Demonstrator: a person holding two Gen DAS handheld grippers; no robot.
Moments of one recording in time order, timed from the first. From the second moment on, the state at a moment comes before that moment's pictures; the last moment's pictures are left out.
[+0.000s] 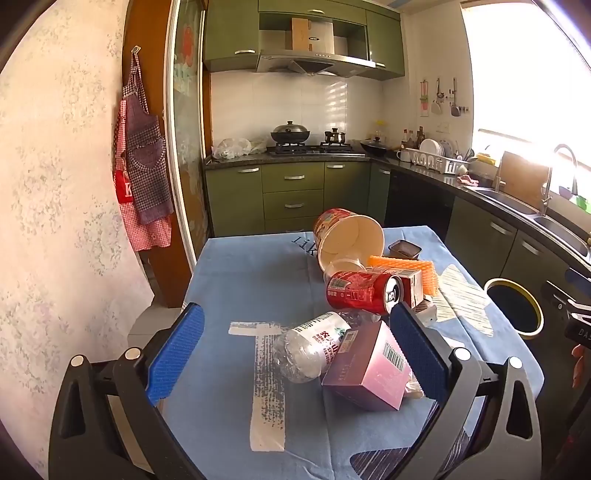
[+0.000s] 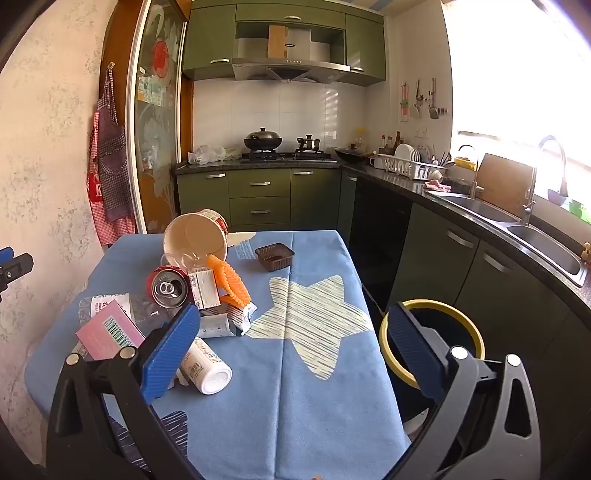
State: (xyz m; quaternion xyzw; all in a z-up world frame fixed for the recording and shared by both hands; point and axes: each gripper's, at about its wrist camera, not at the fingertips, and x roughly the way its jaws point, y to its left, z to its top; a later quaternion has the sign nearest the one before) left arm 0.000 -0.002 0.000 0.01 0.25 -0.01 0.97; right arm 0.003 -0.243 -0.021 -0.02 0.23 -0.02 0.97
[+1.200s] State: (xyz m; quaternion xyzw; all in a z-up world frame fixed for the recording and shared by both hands) left arm 0.001 -0.007 -0.003 0.02 0.25 -0.02 0.97; right arm 0.010 -0.243 -0.035 -0.01 0.23 -0.02 0.97
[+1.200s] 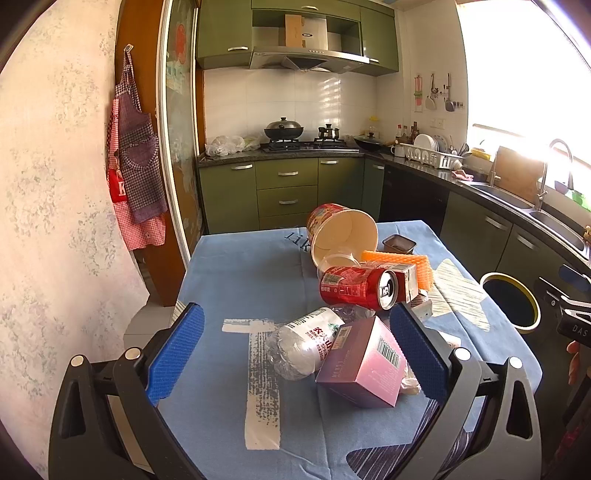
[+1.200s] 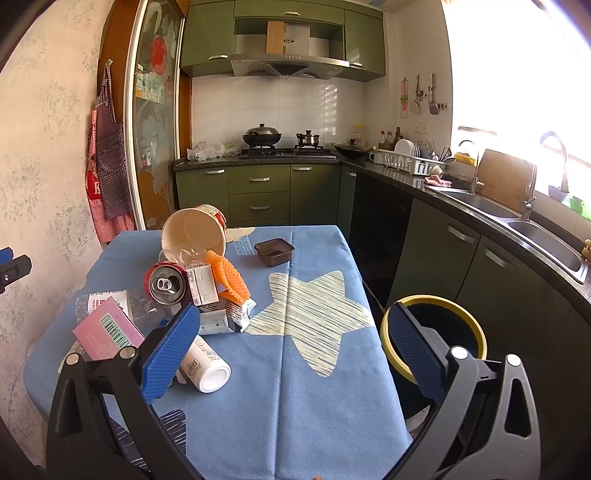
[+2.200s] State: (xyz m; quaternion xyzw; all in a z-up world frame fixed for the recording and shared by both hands) left arm 0.003 -0.010 -0.005 0.02 0.25 -0.03 0.97; right arm 0.012 -0.243 -0.042 -0.01 0.24 -0.02 0.97
